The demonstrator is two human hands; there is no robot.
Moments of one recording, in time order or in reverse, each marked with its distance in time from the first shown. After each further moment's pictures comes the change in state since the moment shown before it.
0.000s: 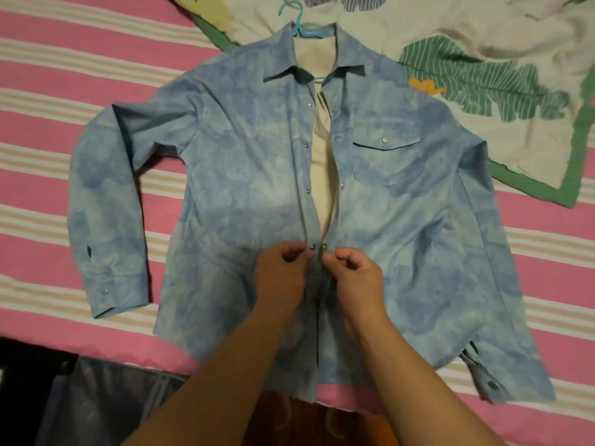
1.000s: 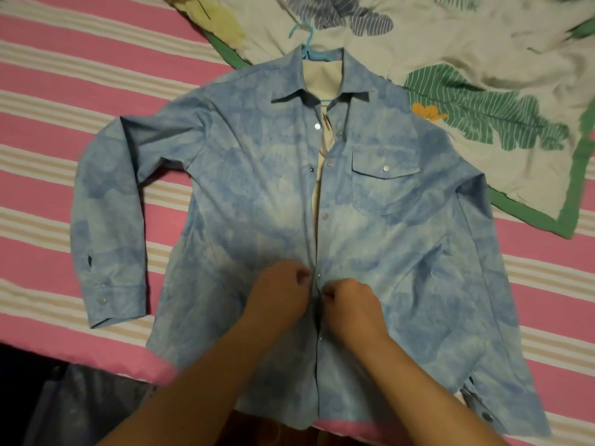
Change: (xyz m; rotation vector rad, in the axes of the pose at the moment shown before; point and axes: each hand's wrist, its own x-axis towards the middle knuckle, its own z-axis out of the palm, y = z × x) left_hand 0.007 0.022 -0.016 0.671 -0.199 0.226; right_hand 0.002 -0.024 -0.007 -1.304 -0.196 -0.330
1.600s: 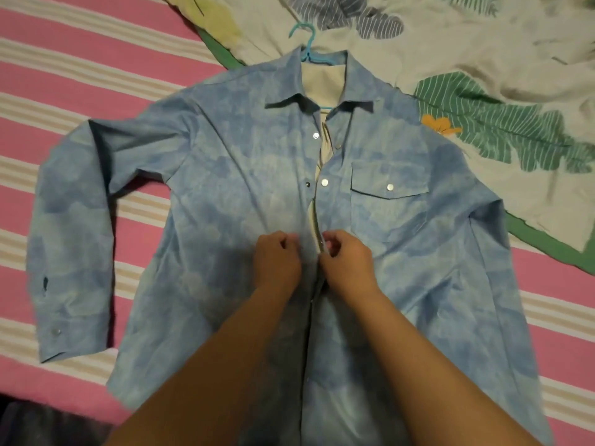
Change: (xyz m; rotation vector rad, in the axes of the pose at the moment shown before) left_hand 0.118 0.003 0.036 -0.349 0.322 -0.223; right_hand 0.125 0.005 -0.008 0.401 0.095 0.005
